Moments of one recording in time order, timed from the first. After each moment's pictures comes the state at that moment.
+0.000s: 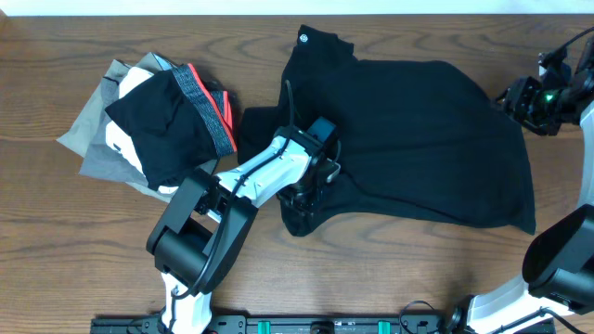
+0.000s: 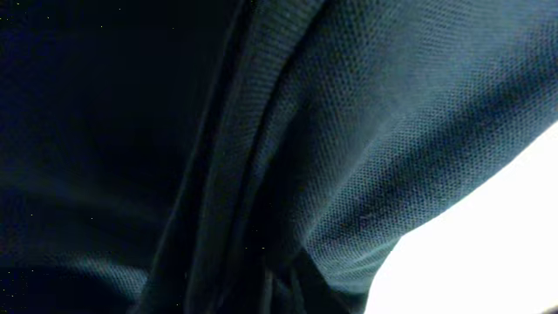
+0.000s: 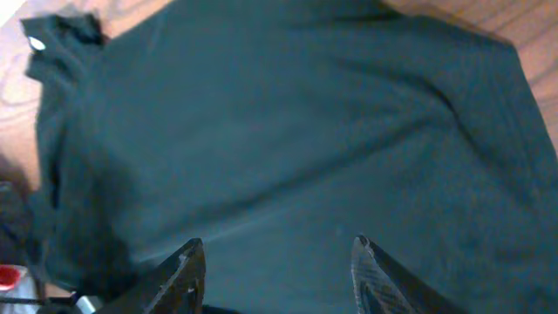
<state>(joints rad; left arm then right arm) -0.64 1.99 1.29 -0.99 0.22 0.00 -0.37 1.80 1.62 -1.06 -0.39 0.11</state>
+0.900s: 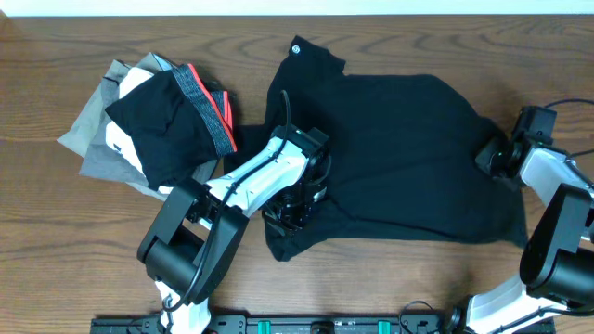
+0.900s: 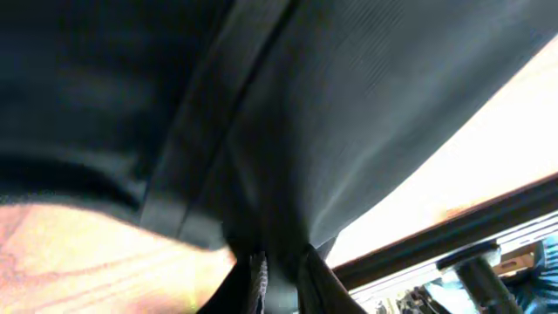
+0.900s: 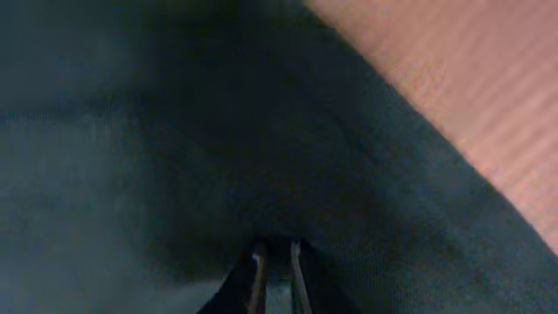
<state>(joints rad) -0.65 1.94 1.29 -1.28 0.24 -0.02 -0.34 1.80 0.96 -0.35 0.01 0.42</state>
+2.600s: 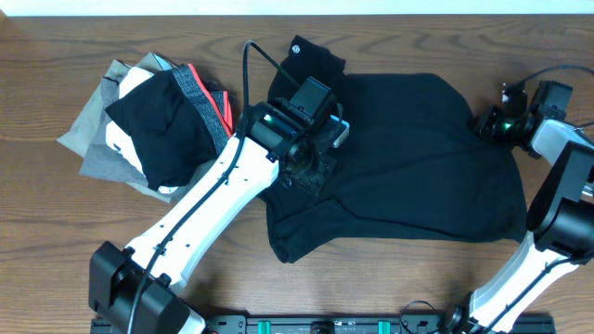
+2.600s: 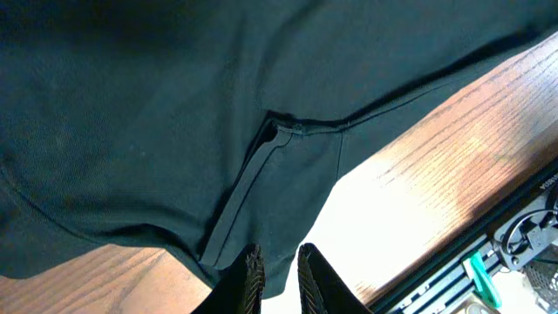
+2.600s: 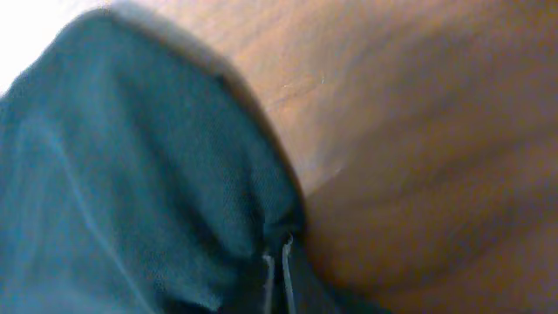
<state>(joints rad) -0.65 1.67 1.53 -1.18 0.23 -0.07 -0.40 2.10 1.28 -0.33 -0.53 0.11</state>
